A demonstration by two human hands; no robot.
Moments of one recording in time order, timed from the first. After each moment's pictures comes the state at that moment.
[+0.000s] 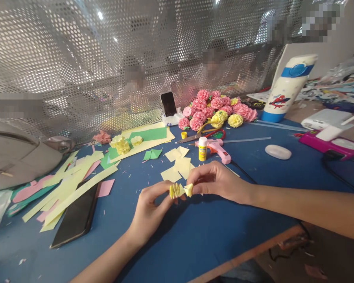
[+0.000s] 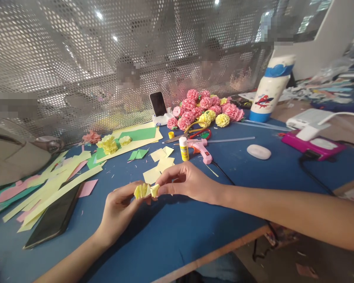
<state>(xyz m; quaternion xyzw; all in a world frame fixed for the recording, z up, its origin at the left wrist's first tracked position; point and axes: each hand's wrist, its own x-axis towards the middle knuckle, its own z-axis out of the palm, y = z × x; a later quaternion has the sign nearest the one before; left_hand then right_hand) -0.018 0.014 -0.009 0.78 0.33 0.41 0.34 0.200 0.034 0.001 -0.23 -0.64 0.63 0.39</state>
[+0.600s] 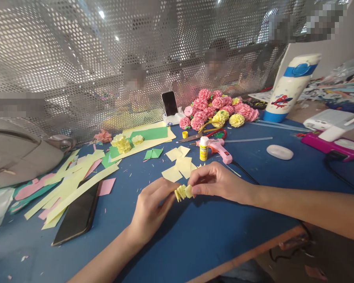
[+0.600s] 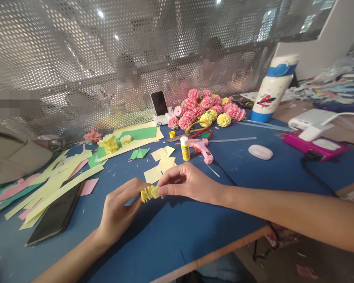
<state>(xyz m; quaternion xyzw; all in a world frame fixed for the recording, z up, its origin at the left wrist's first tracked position) -0.022 0.014 -0.008 0.85 0.29 0.40 0.15 0.199 0.032 0.005 -0.27 -0.66 0.60 0.35</state>
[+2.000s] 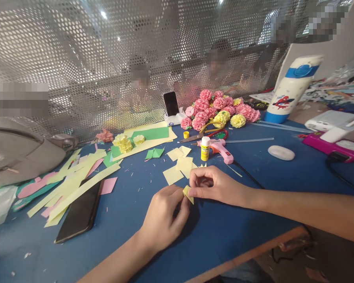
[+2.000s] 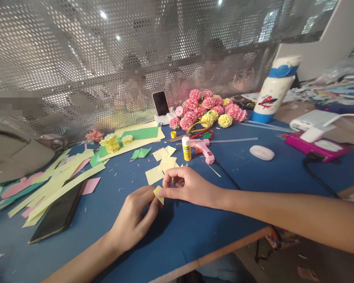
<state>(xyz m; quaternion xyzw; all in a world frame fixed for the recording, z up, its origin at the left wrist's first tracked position) -0.003 -0.001 -0.009 0.86 0.37 0.27 0.21 0.195 0.030 -0.003 -0.34 -0.71 0.52 0.32</state>
